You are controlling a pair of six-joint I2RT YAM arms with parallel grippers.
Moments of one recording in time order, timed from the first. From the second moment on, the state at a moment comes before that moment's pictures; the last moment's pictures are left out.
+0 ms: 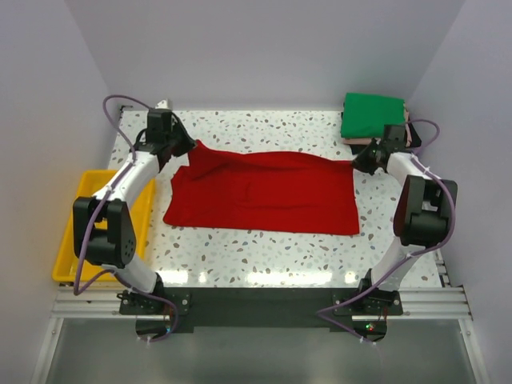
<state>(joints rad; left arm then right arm) -0.11 1.65 1.26 -0.23 0.08 -0.58 -0.17 1.83 1.23 -0.29 -0.23 0.64</state>
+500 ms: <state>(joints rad) -0.11 1.42 0.97 -0.22 0.10 -0.60 -0.22 1.67 1.03 -0.31 -0.23 0.65</state>
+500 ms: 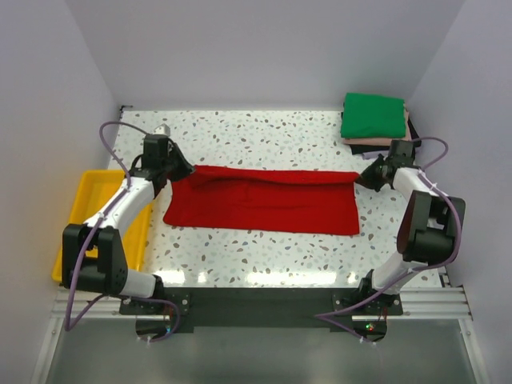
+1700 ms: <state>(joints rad) -0.11 1.28 0.75 -0.24 0.09 -0.61 -0.24 1.50 0.81 -0.35 -0.23 0.60</state>
